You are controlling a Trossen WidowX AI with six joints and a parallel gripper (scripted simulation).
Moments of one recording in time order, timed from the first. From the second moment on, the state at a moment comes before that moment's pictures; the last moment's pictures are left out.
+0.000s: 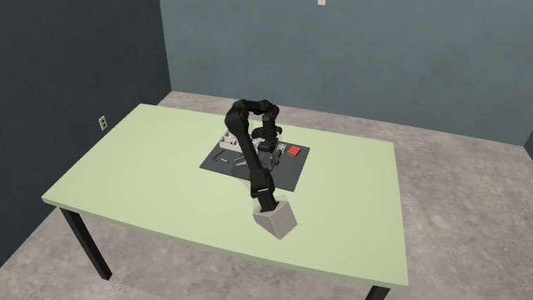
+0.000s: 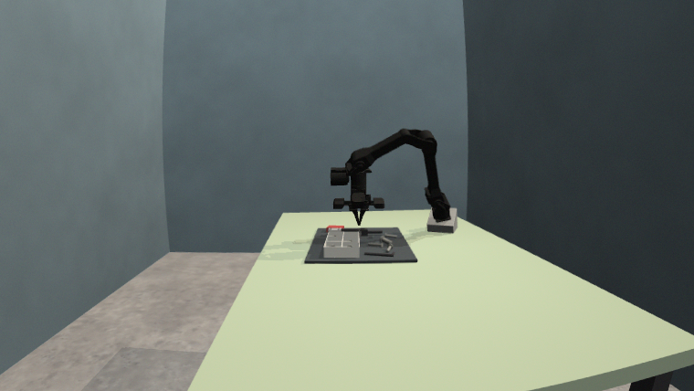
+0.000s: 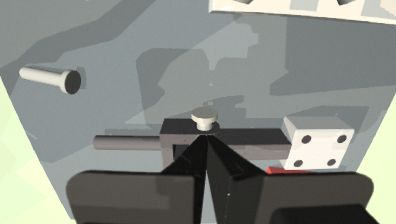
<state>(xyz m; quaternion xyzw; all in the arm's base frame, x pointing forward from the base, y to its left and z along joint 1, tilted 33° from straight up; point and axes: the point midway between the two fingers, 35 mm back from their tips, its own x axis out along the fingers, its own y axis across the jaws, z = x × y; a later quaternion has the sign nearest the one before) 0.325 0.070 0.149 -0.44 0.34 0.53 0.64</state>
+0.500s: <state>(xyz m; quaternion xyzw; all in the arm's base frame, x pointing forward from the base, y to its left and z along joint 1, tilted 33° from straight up) 0.325 0.070 0.149 -0.44 0.33 0.53 0.64</state>
